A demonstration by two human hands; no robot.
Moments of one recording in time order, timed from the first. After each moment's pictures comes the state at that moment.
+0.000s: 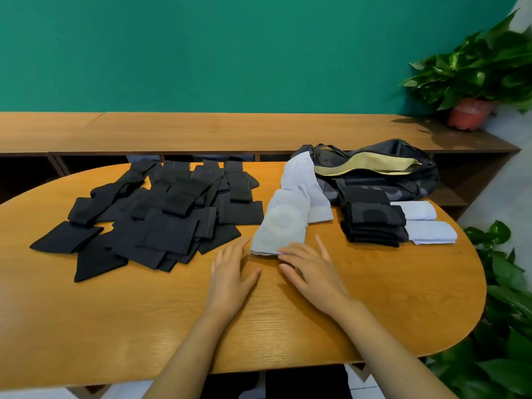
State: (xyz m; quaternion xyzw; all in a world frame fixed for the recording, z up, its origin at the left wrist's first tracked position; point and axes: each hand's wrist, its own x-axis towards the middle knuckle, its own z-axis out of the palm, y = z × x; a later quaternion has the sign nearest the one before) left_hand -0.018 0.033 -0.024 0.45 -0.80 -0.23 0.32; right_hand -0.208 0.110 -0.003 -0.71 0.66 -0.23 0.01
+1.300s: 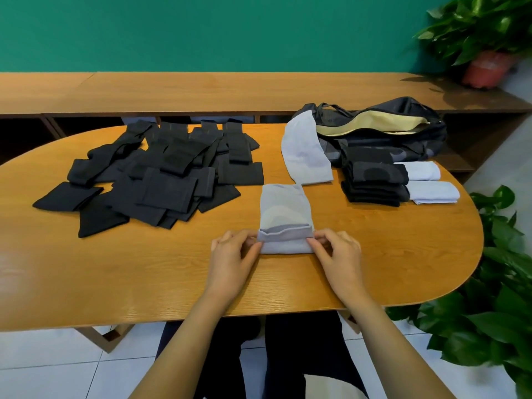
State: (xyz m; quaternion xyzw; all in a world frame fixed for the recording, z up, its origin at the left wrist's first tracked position) left_hand -0.004 0.081 -0.027 0.42 -0.80 -0.25 0.35; right_hand -0.207 0.170 -0.026 -0.53 0.75 -0.40 0.05
